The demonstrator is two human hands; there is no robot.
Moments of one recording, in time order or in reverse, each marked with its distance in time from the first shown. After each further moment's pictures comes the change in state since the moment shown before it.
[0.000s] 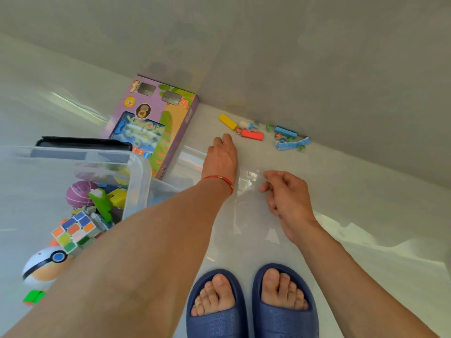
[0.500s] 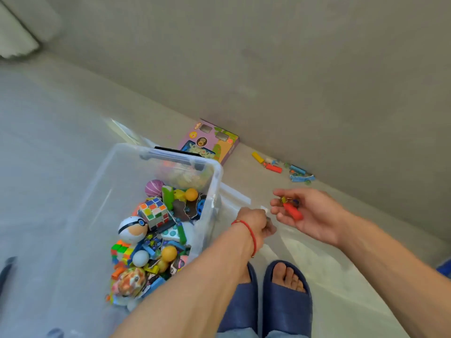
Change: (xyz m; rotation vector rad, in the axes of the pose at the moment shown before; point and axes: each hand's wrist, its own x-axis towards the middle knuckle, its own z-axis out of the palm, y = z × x) left_hand -0.161 0.030 -0.112 -1.622 -0.395 -0.933; right_hand -0.139 -0.106 -0.025 0.131 -0.487 0.273
